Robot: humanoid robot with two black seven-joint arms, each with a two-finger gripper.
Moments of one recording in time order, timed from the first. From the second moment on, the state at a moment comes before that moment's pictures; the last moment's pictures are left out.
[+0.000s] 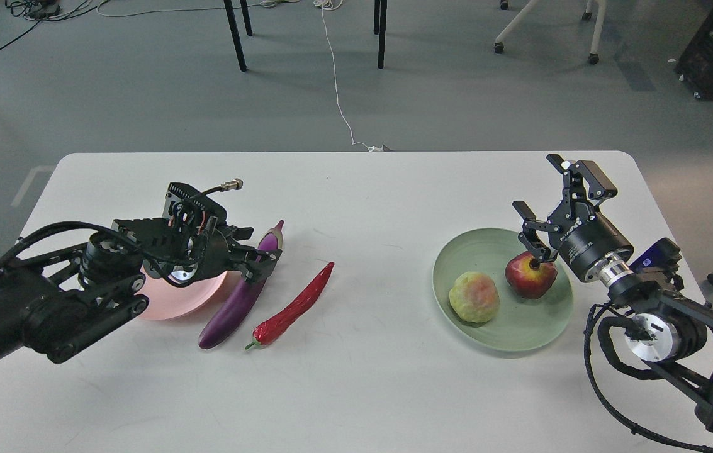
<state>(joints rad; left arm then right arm) -0.74 0.48 -0.41 -1.10 2.03 -0.30 -0.15 0.48 -0.57 0.54 1.19 -0.13 0.10 0.49</state>
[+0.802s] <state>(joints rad) -0.72 0.50 -0.42 -1.14 1.96 -0.36 -0.14 0.48 -0.57 0.54 1.19 -0.13 0.10 0.49</state>
